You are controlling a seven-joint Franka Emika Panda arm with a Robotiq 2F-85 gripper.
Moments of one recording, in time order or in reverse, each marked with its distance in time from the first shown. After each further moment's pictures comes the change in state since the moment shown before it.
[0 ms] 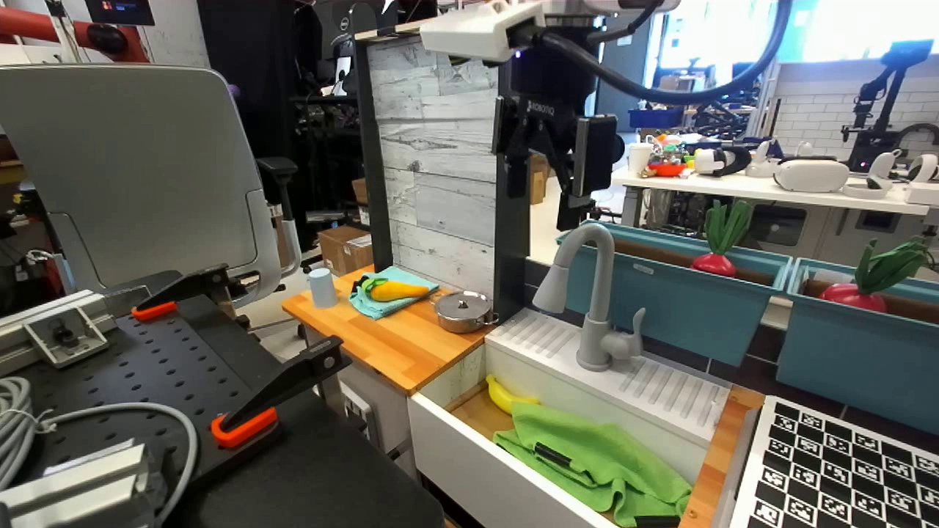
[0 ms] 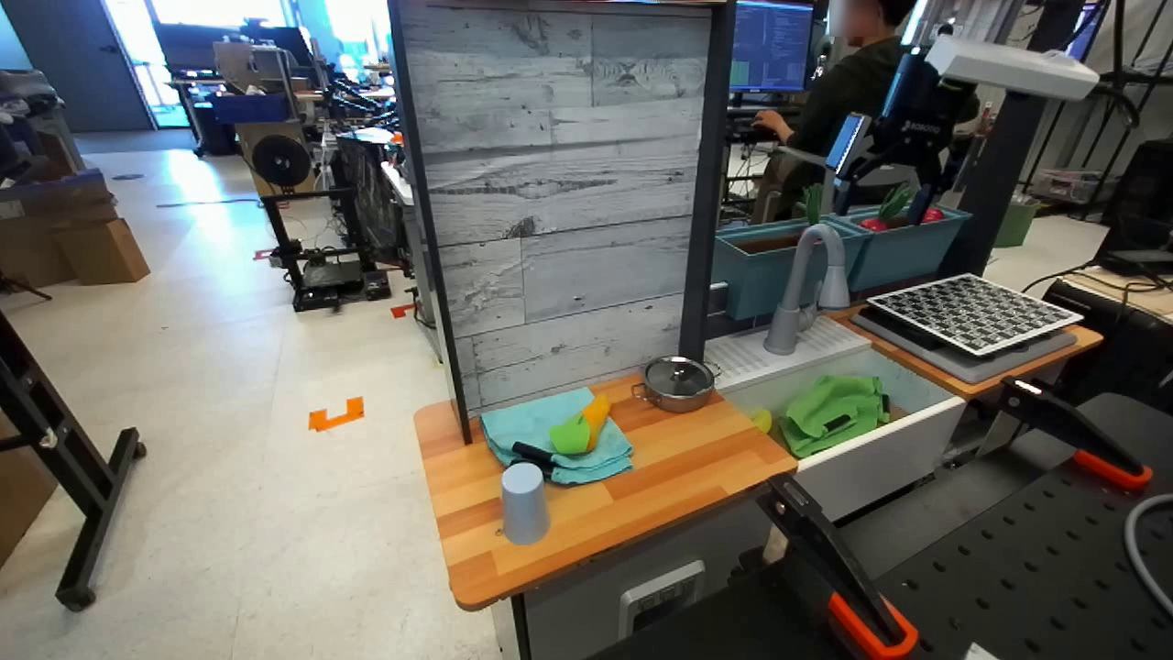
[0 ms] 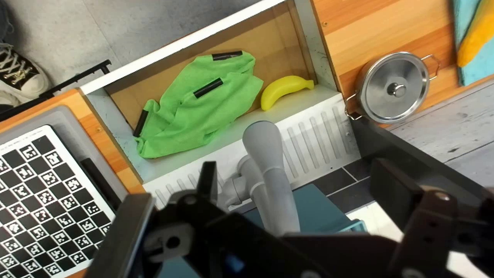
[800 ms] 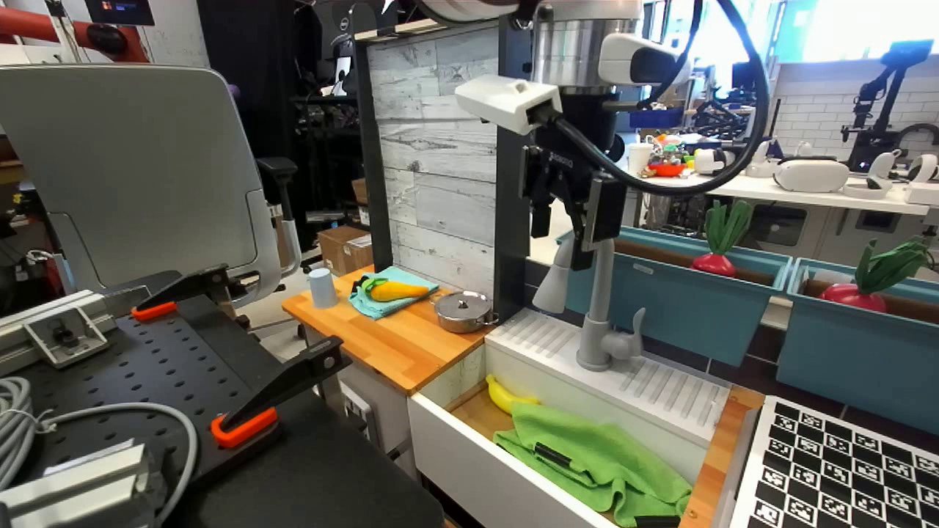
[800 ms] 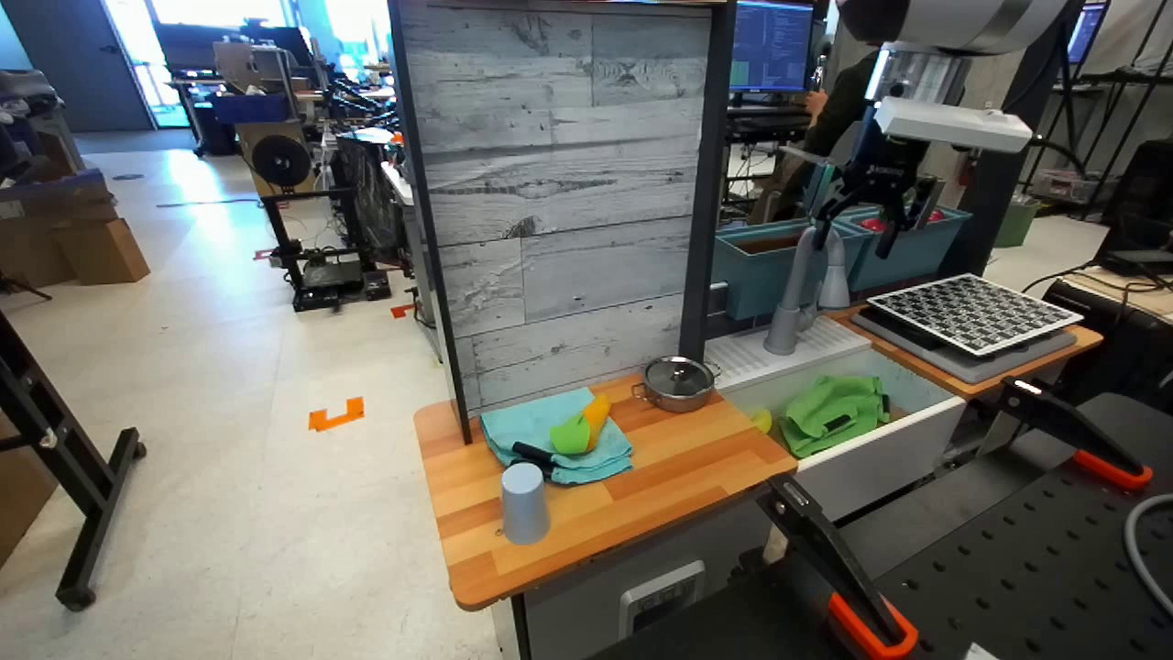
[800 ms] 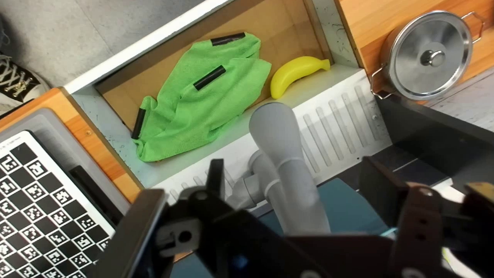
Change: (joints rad) arm 0.000 0.169 0.006 0.140 -0.005 0.026 0.101
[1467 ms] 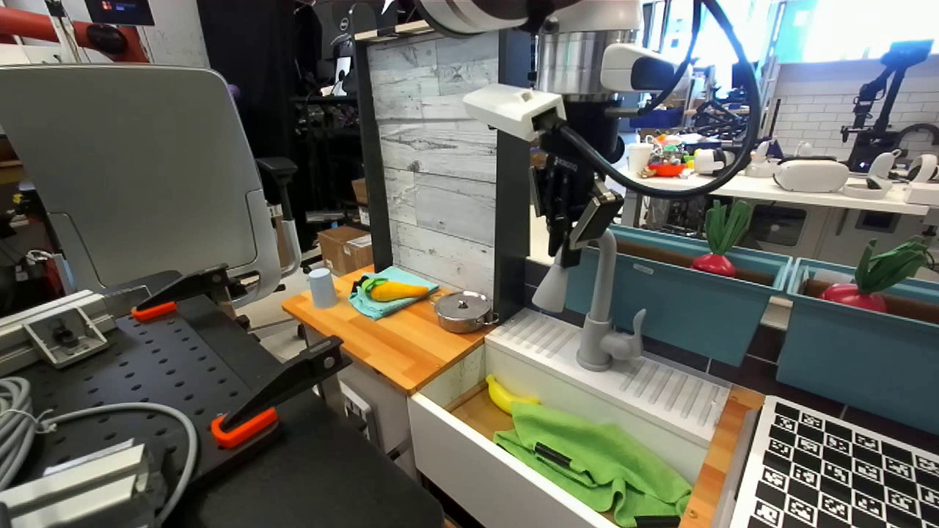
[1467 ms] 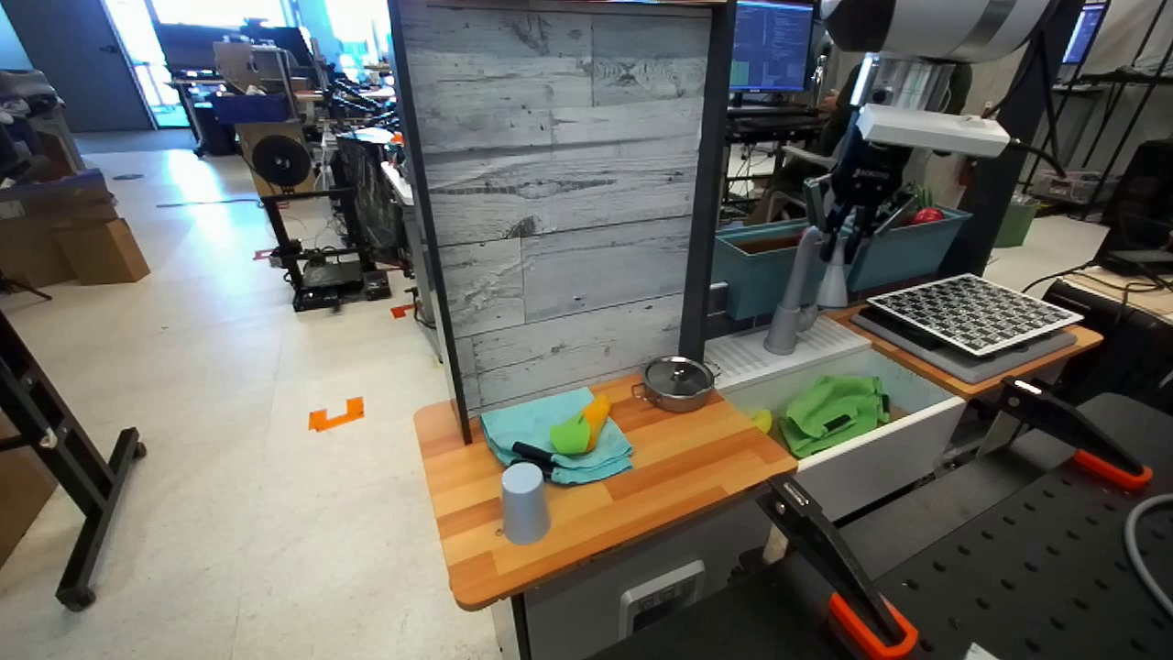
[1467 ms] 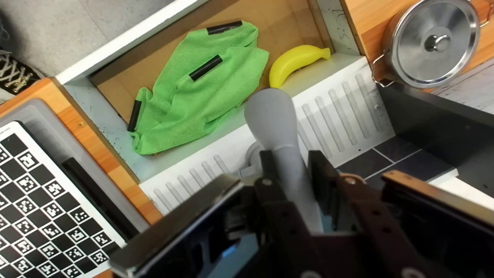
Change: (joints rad) arm 0.010 0.040 0.001 0.052 -0.024 -0.001 0.045
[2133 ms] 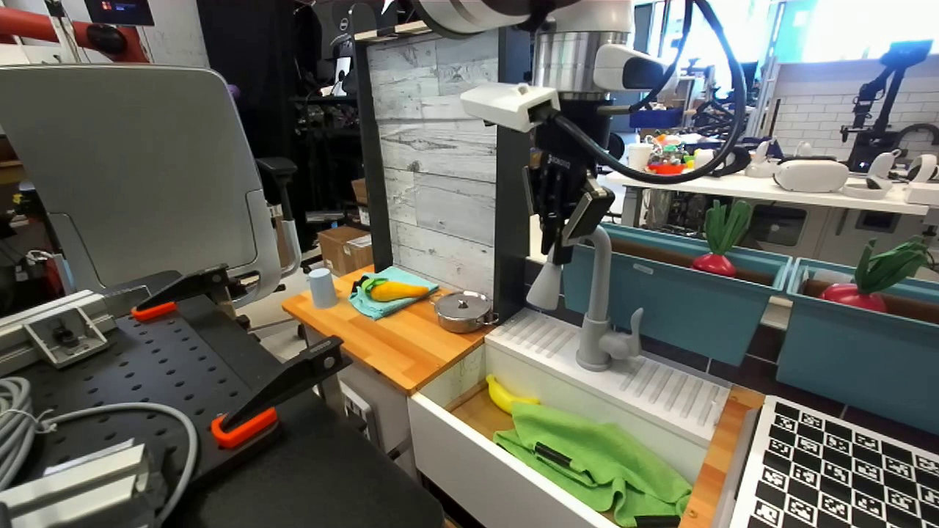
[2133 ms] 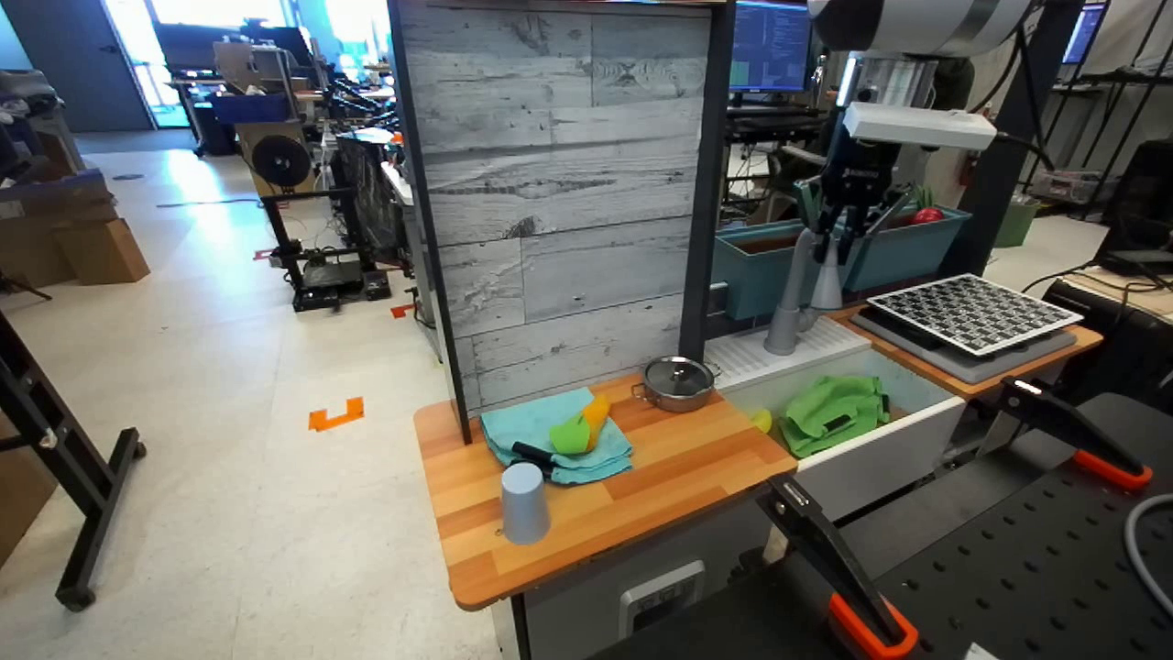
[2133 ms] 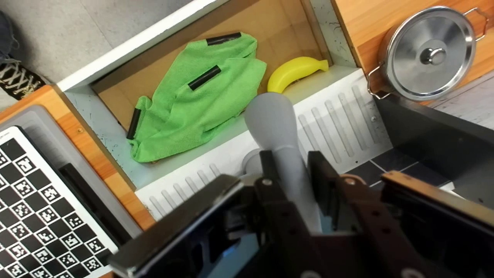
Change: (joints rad) arm 0.014 0.015 0.003 0.039 -0.048 -0.064 0.047
